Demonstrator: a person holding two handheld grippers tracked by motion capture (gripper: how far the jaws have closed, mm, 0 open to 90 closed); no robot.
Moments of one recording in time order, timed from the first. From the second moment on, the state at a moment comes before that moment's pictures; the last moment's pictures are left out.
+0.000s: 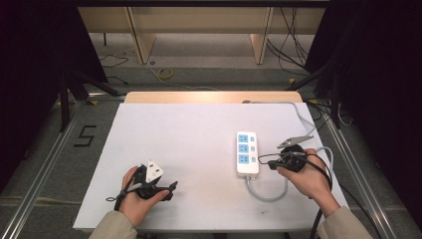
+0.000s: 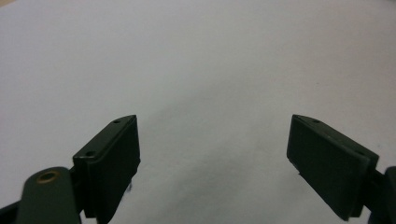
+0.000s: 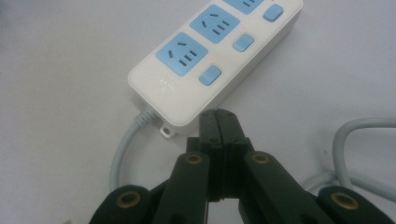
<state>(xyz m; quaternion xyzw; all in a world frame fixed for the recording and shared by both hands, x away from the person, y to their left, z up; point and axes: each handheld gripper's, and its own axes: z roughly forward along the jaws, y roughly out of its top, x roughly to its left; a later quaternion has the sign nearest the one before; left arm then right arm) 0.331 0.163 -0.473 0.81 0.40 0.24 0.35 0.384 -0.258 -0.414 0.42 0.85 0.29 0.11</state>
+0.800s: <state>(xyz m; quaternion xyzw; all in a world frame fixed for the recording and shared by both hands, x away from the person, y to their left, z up) 0.331 0.162 -0.473 0.81 0.40 0.24 0.35 0.400 -0.254 -0.407 0.42 0.86 0.28 0.11</state>
